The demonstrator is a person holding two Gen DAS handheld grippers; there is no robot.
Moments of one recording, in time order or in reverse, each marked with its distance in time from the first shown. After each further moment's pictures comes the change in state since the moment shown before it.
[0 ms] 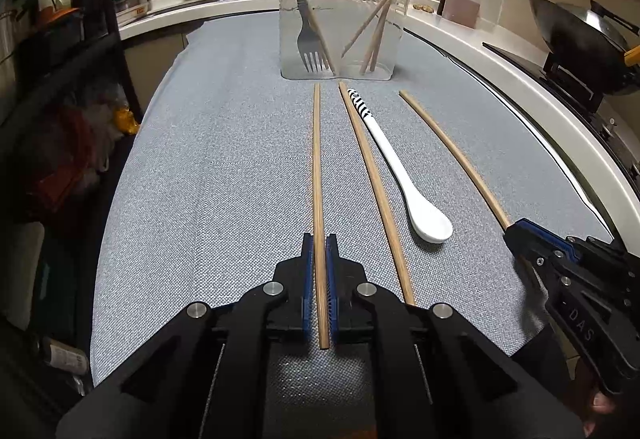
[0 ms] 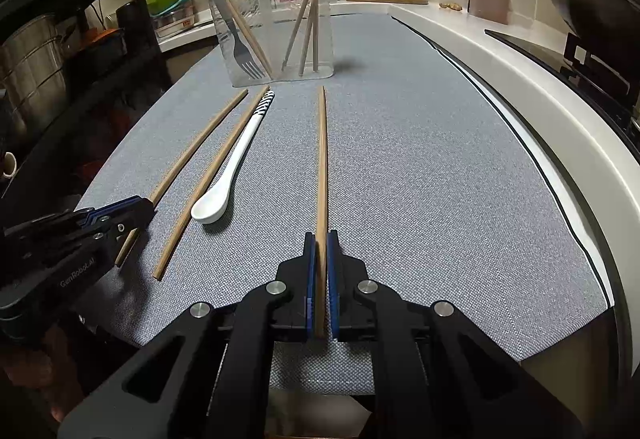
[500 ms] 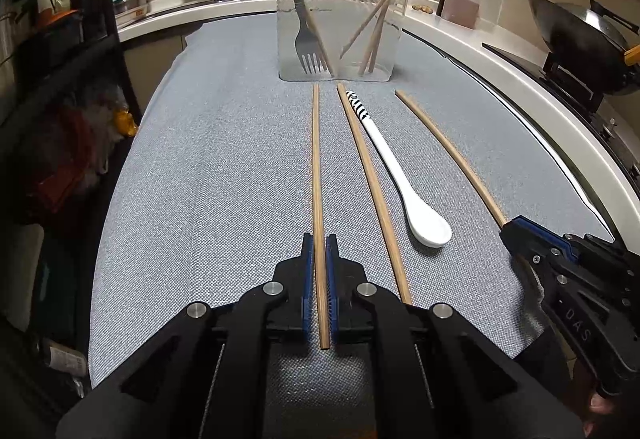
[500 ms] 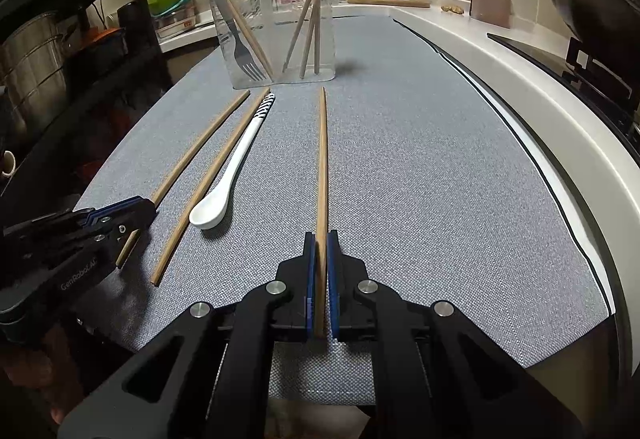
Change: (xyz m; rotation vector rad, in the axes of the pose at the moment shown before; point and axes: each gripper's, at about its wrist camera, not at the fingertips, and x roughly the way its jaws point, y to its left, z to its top) left arm 0.000 0.001 0.000 0.004 -0.004 0.001; right arm 0.003 0.001 0.004 -0.009 -0.007 -0.003
